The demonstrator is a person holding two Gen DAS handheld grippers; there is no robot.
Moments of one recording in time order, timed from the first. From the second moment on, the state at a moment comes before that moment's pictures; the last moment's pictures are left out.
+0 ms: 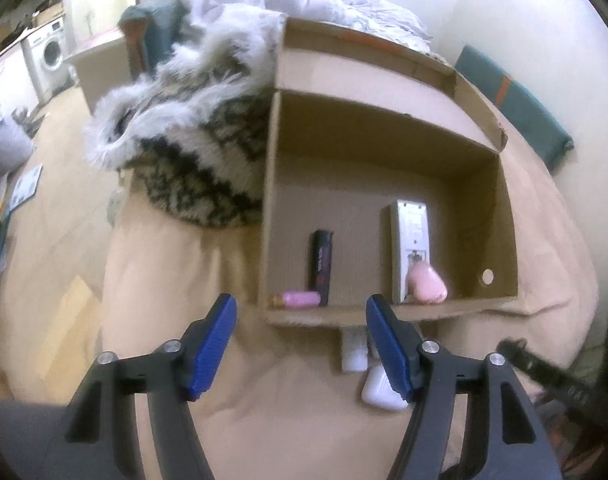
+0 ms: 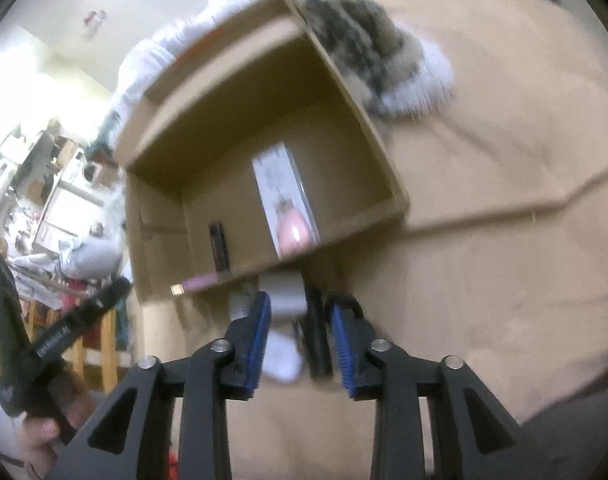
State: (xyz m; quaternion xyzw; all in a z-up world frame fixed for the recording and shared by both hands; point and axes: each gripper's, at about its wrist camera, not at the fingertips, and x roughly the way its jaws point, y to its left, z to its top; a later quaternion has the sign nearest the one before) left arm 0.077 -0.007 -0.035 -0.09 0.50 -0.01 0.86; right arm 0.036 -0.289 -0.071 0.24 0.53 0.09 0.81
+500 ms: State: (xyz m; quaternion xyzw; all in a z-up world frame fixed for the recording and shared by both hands) left arm 0.064 -0.015 -0.080 -0.09 0.56 -0.02 0.82; right arm 0.007 -0.268 -0.105 0.21 0.64 0.11 0.73
